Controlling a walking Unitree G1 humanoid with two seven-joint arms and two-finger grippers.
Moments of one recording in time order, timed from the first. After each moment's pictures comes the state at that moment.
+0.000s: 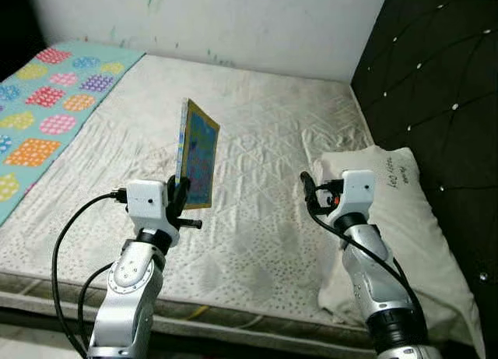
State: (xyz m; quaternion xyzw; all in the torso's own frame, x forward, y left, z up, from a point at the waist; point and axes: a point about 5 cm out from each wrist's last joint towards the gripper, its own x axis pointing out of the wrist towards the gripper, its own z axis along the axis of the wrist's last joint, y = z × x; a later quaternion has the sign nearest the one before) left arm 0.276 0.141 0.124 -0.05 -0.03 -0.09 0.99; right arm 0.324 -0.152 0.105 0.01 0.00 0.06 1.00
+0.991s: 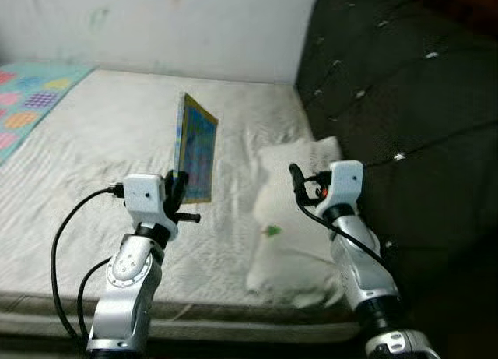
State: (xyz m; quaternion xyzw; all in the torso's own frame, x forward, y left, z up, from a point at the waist) left arm 0.283 0.144 0.130 -0.06 -0.04 -0.09 0.99; right arm 0.337 -0.133 0.114 0.02 -0.02 0.08 1.00
